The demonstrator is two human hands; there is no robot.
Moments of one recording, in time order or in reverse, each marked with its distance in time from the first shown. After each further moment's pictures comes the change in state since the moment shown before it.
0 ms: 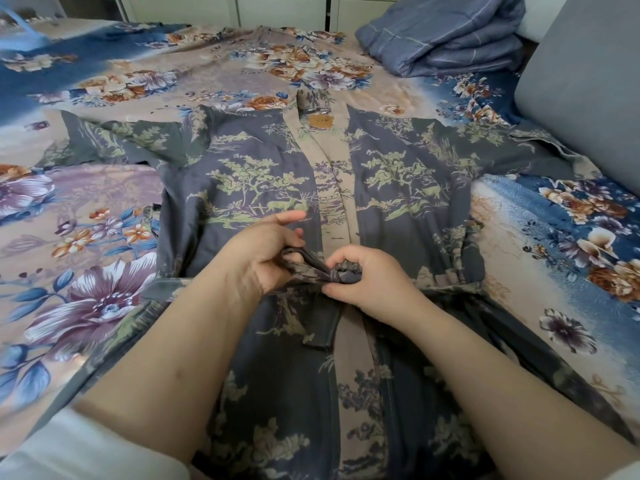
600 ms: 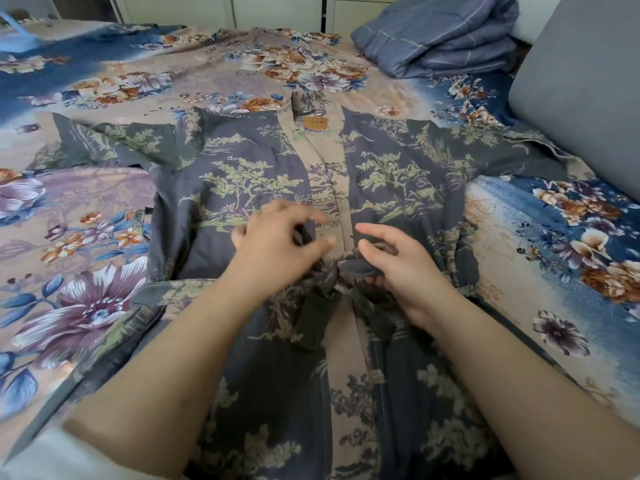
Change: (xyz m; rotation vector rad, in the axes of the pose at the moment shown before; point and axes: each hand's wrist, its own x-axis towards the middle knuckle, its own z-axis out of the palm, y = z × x) left_hand 0.004 -0.010 -0.004 1.243 0.058 0.743; right_hand 0.003 0.013 -0.024 0.703 0.139 0.257
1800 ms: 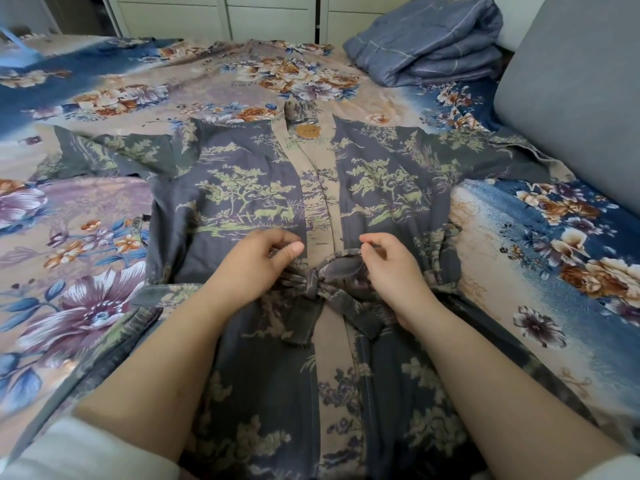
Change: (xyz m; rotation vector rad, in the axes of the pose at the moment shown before) left_hand -0.006 -0.021 0.005 -0.148 -0.075 0.006; right_hand -0.006 0.002 -0.003 -0.336 0.184 -0.068
